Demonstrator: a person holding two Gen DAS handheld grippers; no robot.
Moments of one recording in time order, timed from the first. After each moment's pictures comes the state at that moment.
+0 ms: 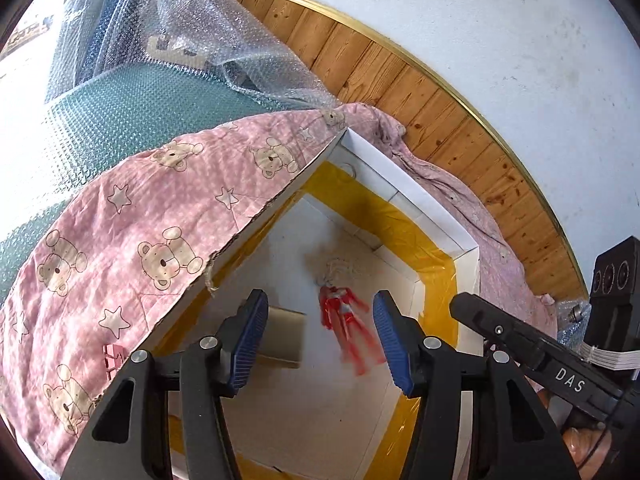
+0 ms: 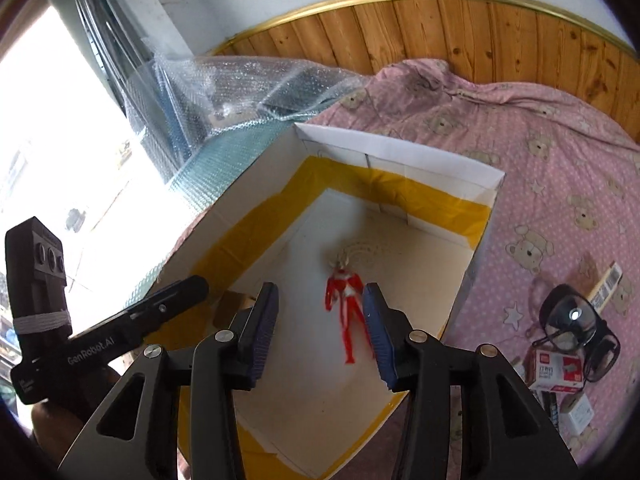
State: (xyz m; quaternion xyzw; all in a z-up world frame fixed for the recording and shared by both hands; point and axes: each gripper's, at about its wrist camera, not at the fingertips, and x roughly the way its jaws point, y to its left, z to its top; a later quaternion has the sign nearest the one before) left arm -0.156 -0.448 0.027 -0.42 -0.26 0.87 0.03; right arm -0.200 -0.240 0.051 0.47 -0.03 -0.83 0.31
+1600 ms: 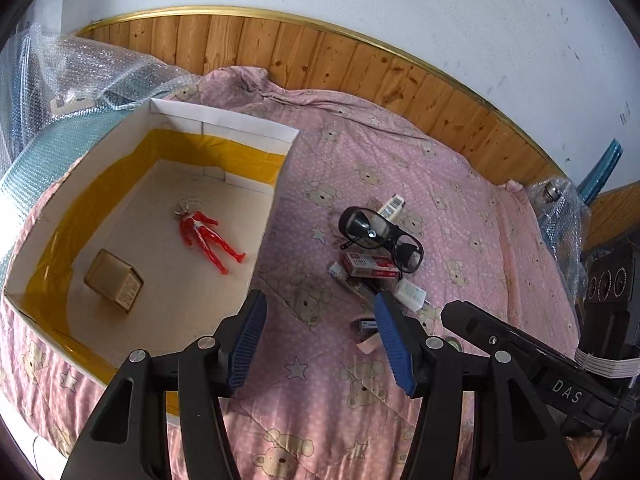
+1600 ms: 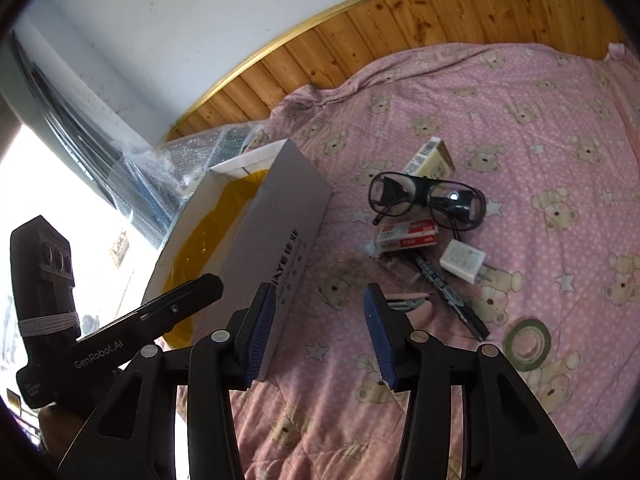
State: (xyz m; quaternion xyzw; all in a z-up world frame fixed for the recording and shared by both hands) left arm -0.100 -0.238 0.067 -0.46 -0.10 0.87 0.13; right arm -0.093 -0.021 0.052 0.44 -0.20 -0.85 0.22
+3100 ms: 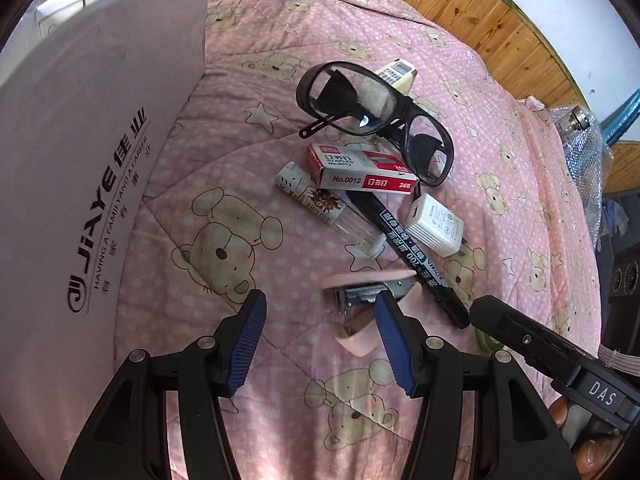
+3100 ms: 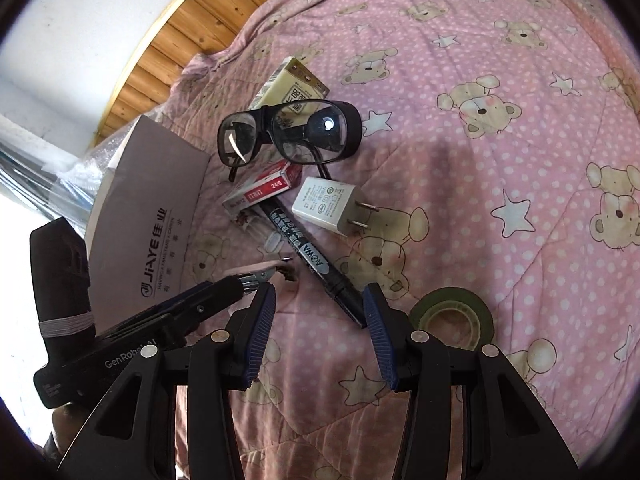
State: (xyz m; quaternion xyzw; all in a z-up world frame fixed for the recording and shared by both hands) left arm -0.158 -0.160 -0.064 -0.58 -0.07 0.80 0.17; right arm -0.130 0.042 -0.056 0.53 -0.24 -0.80 0.14
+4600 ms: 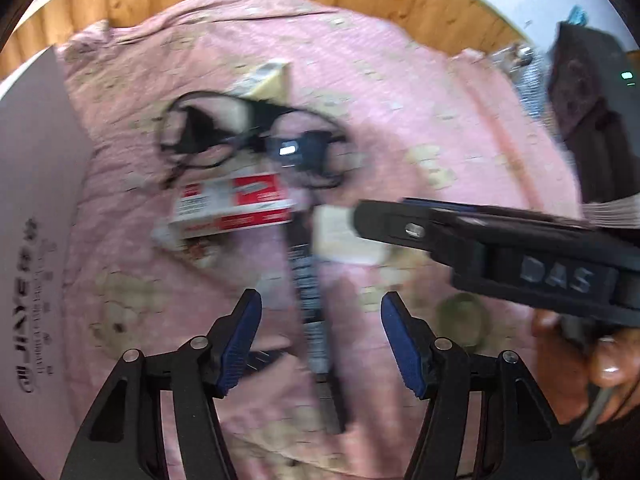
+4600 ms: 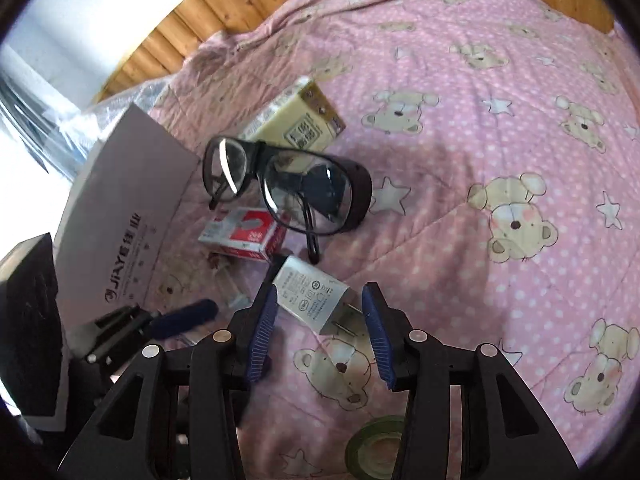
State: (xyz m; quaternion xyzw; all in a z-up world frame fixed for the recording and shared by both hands) left arm -0.154 -0.092 -0.060 -0.54 0.04 0.81 0.23; right arm -0.197 0.045 -0.062 0.54 -0.12 -0.81 0.18
